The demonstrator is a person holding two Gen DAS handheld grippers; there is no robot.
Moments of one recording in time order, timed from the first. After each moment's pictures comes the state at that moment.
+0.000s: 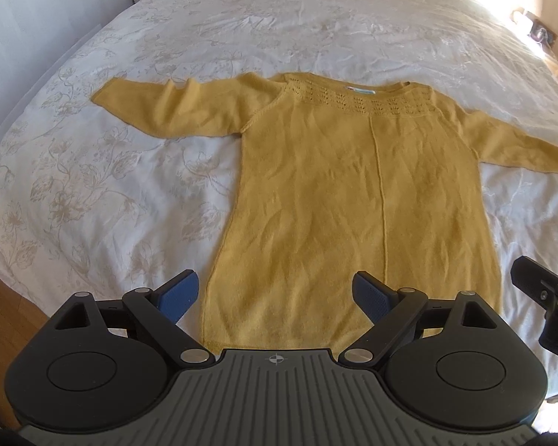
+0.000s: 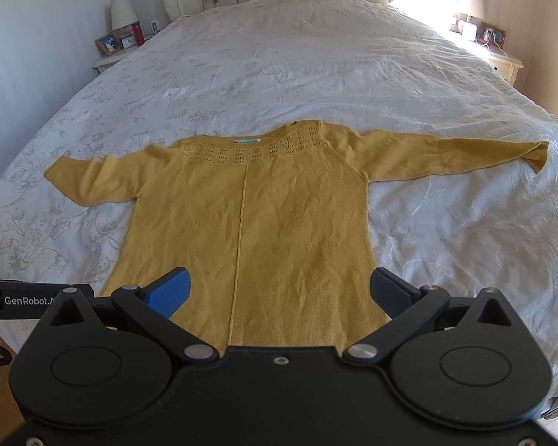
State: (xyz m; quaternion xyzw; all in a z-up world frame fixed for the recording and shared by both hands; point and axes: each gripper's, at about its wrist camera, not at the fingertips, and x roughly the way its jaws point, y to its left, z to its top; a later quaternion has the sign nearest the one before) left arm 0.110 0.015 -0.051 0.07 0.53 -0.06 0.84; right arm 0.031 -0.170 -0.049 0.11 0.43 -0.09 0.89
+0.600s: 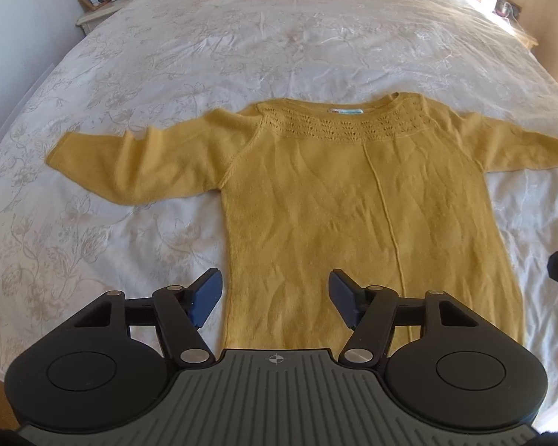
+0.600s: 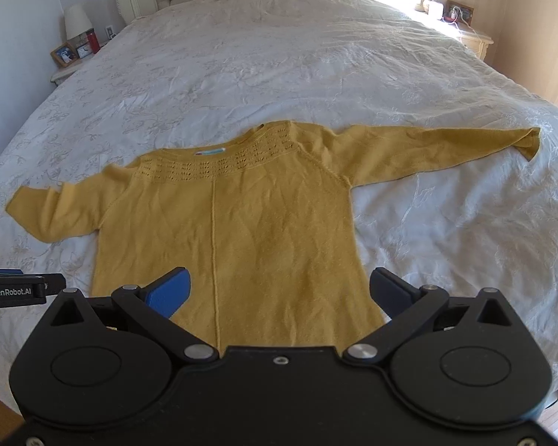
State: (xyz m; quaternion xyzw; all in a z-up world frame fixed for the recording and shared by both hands) left arm 0.194 0.006 -0.070 0.12 0.51 -0.13 0.84; right arm 0.076 -0.200 -0.059 0.14 0.43 -0.16 0.88
